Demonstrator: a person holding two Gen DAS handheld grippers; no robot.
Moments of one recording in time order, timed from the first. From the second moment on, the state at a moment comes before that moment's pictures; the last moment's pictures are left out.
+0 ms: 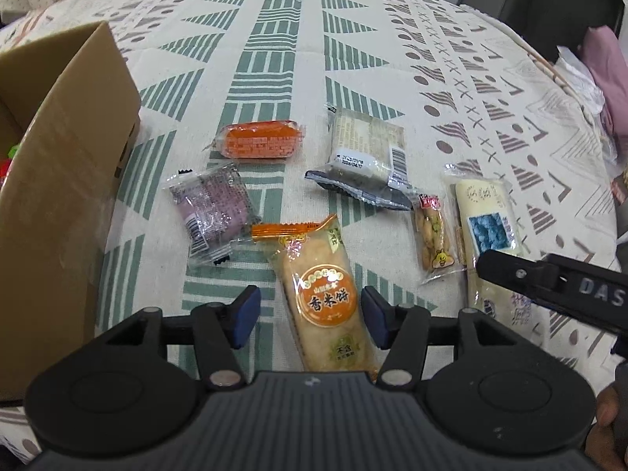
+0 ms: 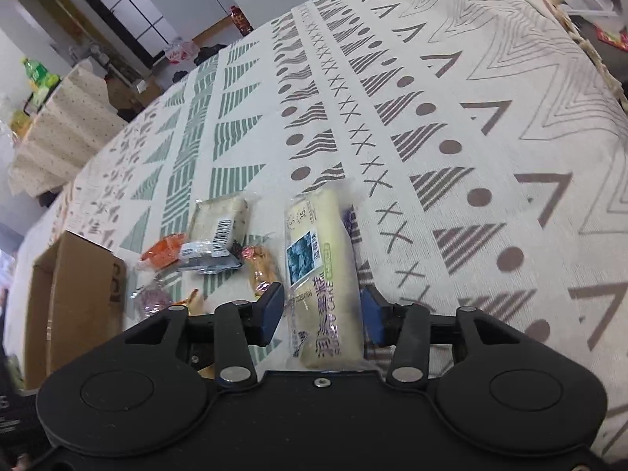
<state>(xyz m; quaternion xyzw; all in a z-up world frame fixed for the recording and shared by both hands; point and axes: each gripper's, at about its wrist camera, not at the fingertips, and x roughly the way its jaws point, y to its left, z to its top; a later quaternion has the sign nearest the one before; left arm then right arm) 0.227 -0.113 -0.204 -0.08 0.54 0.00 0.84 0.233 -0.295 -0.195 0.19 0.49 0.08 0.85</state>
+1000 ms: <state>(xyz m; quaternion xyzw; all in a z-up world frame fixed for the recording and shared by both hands) 0.197 -0.089 -0.133 -0.11 0.46 -0.02 0.88 0.200 -0.287 -0.147 0.19 0.47 0.08 0.86</state>
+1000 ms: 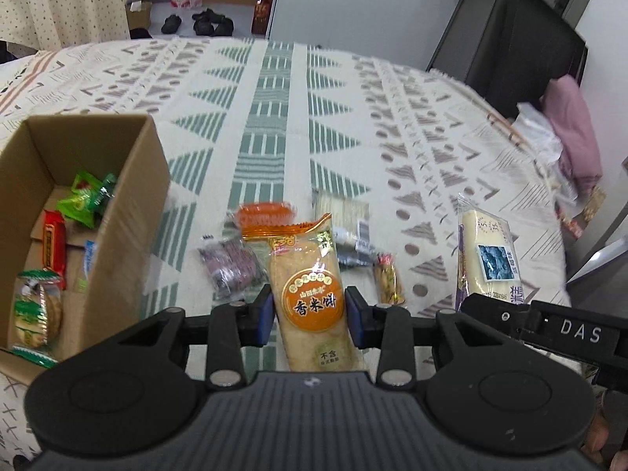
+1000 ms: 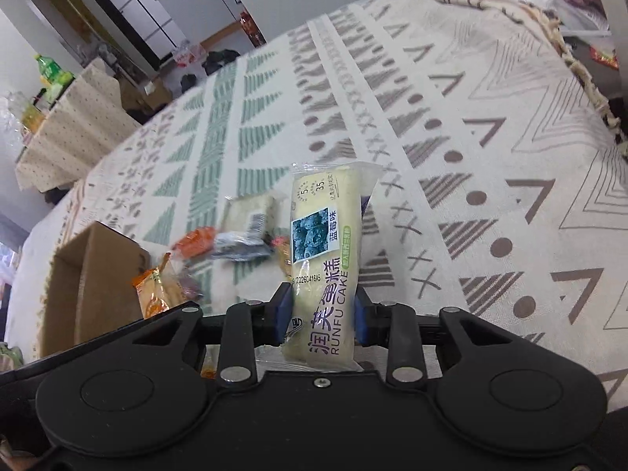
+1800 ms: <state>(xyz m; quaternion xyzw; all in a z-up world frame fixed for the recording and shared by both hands) 0.184 0.029 -0.080 -0.22 0.40 -0.02 0.89 0.192 -0.180 -0.080 0.18 0.43 0.14 0.87</state>
